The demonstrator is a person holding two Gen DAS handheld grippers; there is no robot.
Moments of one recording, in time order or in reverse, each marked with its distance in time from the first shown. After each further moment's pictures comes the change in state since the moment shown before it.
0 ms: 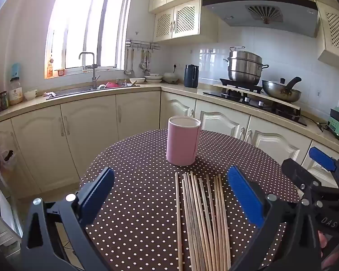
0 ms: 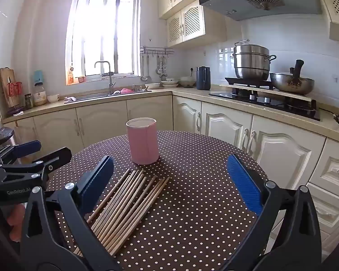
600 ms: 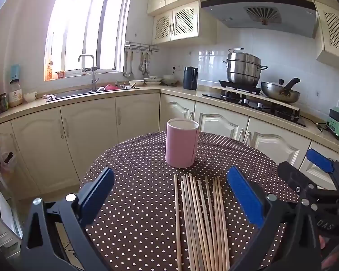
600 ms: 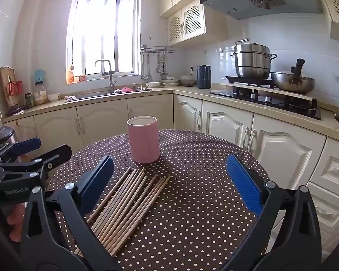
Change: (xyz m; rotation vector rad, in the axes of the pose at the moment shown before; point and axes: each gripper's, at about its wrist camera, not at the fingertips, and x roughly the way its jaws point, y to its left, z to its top) left arm -0.002 -0.001 0.002 0.008 -0.019 -0.002; right arm 0.002 0.002 -0.002 -0.004 0.007 0.002
